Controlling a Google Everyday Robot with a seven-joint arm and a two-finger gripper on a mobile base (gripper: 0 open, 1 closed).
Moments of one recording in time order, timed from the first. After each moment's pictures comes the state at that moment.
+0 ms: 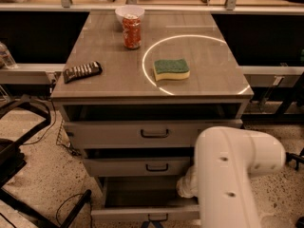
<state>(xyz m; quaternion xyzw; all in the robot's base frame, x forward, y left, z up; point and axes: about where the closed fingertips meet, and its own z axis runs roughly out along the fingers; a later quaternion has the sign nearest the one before) 0.552 -0.152 0.184 -0.77 0.62 -0.03 0.15</state>
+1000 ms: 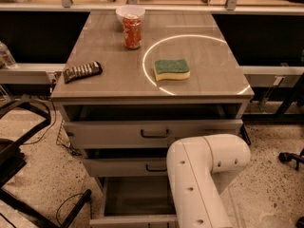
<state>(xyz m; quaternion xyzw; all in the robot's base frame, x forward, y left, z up) 0.500 -0.183 0.097 -0.74 0.66 0.05 0.12</state>
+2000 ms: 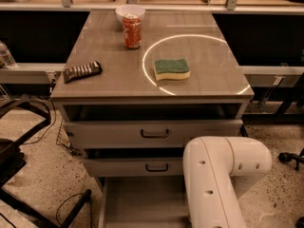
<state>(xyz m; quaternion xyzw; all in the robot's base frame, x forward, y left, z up) 0.443 -0.207 0.112 -0.72 0.68 0.06 0.10</state>
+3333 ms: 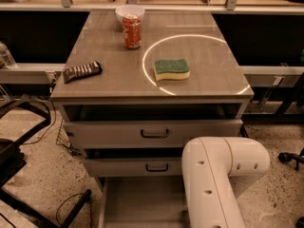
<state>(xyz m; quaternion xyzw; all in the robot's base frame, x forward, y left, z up) 0.440 -0.203 0.109 -0.72 0.68 0.07 0.10</state>
